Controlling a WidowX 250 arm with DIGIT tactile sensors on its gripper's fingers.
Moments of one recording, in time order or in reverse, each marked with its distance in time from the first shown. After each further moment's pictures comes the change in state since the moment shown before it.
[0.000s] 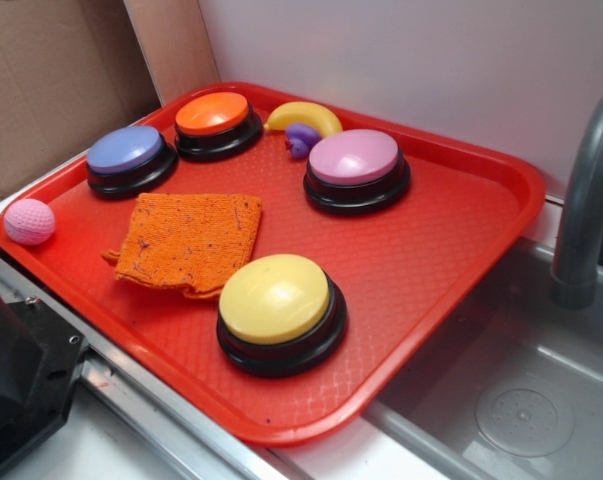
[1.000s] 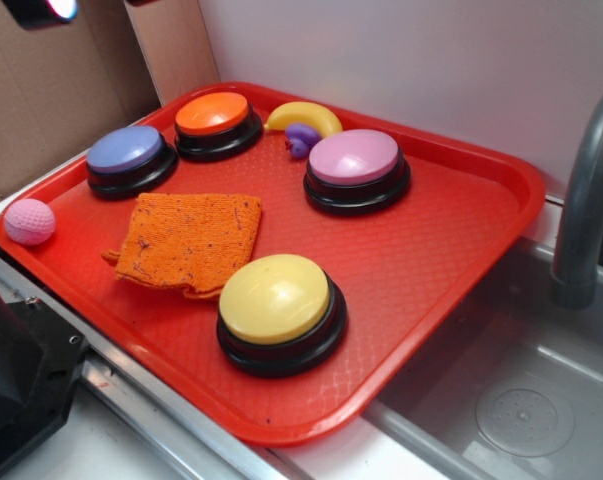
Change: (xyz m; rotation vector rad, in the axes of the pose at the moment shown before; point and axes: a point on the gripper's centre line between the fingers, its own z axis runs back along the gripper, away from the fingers) arm 0.078 0.022 -0.060 -0.016 -0.176 0.691
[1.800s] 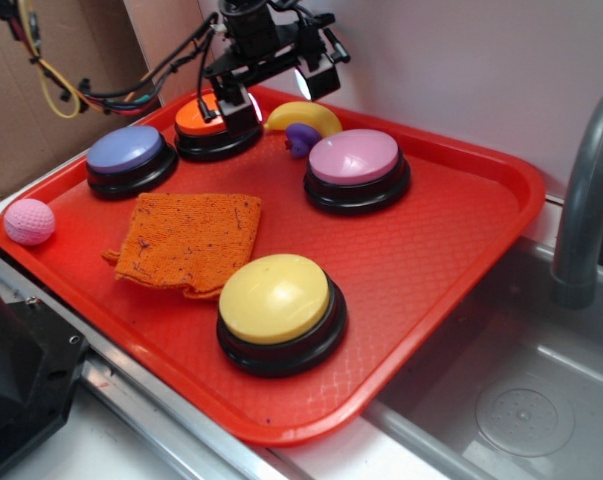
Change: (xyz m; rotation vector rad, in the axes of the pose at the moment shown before) arm 0.093 -0.027 -0.179 0.088 -0.049 0.412
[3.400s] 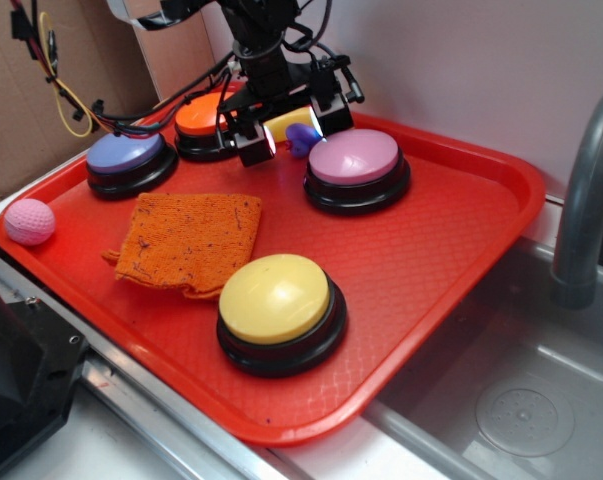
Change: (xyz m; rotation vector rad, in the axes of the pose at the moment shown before) arm -0.026 -0.005 -0.013 -0.058 -0.020 -0.140
